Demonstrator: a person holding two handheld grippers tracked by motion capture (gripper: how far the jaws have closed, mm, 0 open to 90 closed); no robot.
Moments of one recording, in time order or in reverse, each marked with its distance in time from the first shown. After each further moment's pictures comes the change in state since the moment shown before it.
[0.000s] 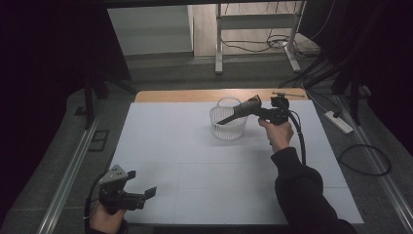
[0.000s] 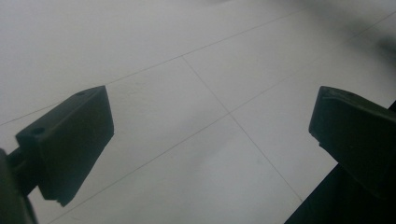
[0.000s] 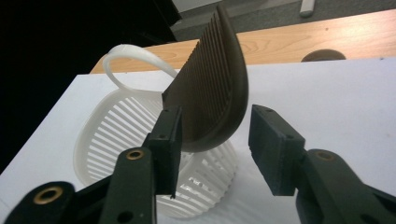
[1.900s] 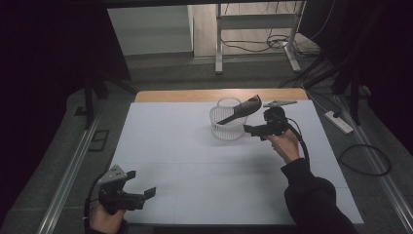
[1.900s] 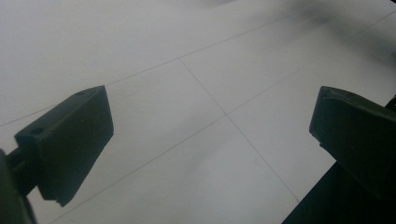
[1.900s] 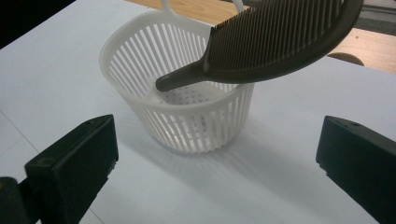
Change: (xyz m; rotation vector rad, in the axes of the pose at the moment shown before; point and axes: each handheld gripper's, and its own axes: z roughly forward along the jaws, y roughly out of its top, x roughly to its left) left arm 0.001 0.000 -0.001 -0.011 -0.015 -0.002; right arm 0.024 -0.024 -0.022 0.118 0.014 -0.357
